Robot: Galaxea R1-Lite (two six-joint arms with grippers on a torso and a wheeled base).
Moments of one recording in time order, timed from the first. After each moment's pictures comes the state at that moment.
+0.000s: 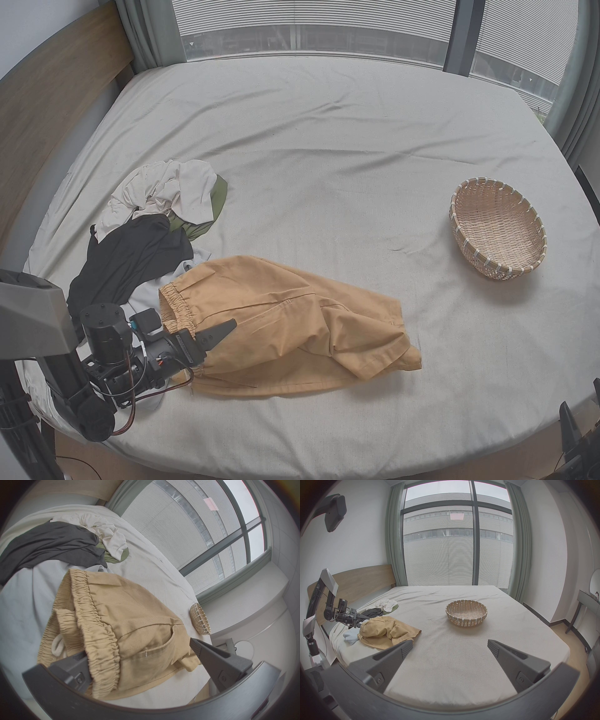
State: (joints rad) left arm -0.31 2.06 -0.25 -1.55 -0.28 -0.62; right arm 0.00 0.02 -0.02 0.00 0.02 0.00
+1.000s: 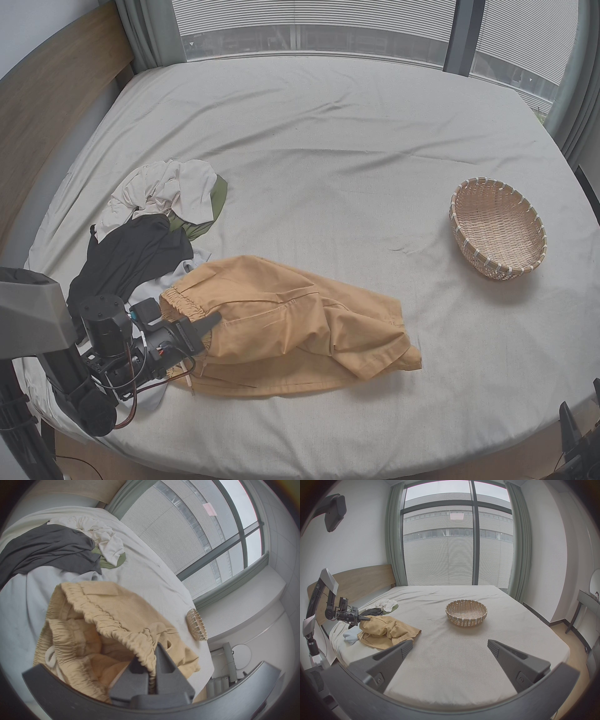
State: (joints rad) left arm -0.32 2.01 -0.30 -1.55 -0.28 -0.67; right arm 0.00 0.02 -0.02 0.00 0.02 0.00
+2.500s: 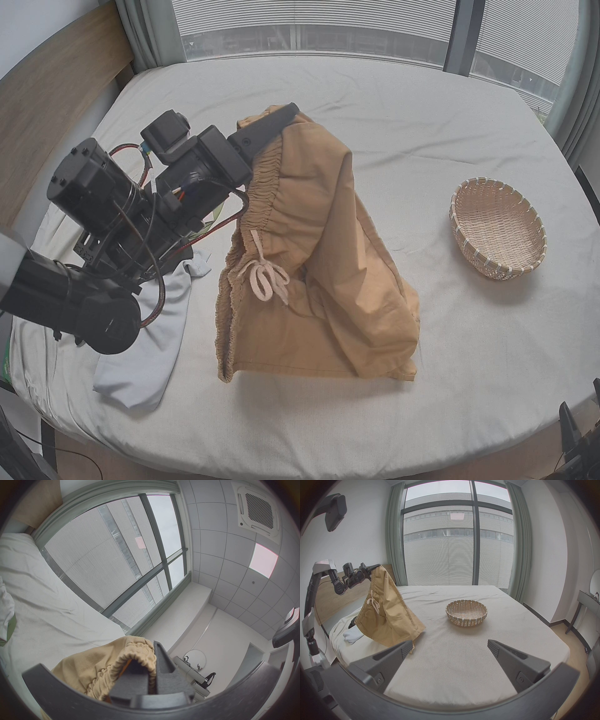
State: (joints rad) left arm -0.54 1.85 -0.97 -1.43 -0.45 -0.68; right arm 0.00 0.02 -0.02 0.00 0.02 0.00
